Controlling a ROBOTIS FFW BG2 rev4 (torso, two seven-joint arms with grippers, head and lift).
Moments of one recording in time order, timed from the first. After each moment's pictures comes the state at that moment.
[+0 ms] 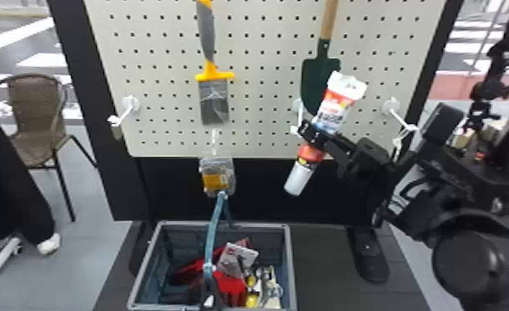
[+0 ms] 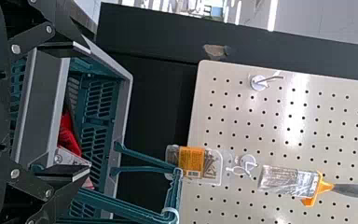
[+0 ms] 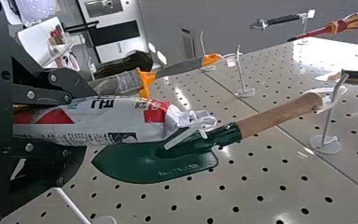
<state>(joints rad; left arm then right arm) 0.52 0.04 -0.18 -1.61 0.06 -0.57 0.16 -0.22 -0.10 0.01 -1.76 -0.60 0.44 0.81</state>
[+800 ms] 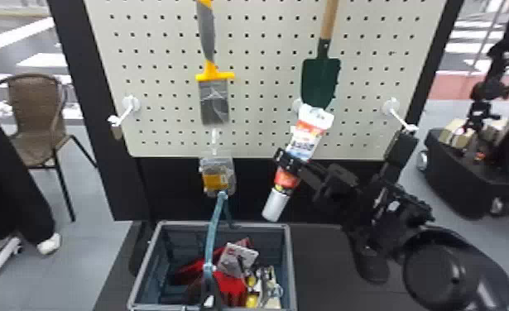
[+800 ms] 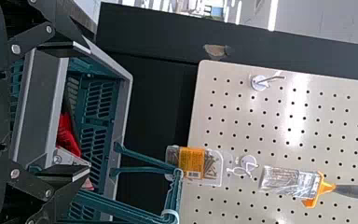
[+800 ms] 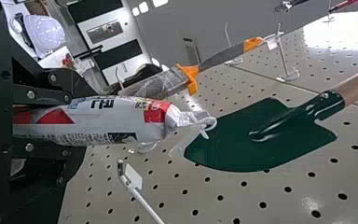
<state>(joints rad) 0.51 0.04 -0.18 -1.61 0.06 -0.57 0.16 -0.22 -0.10 0.10 -1.61 -0.66 0.42 0.81</state>
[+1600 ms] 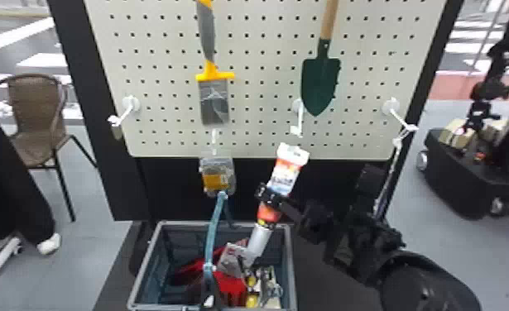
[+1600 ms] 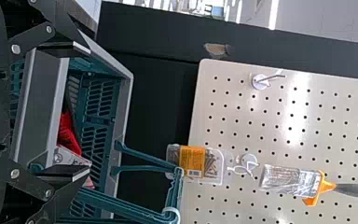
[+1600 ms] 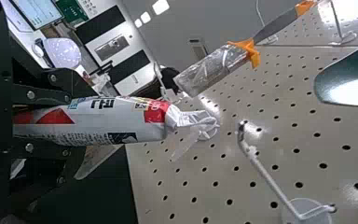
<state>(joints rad) 0.51 0.03 -0.19 -1.61 0.06 -0.57 0.16 -0.23 -0.10 0.19 -1.43 -0.70 0.38 0.84</state>
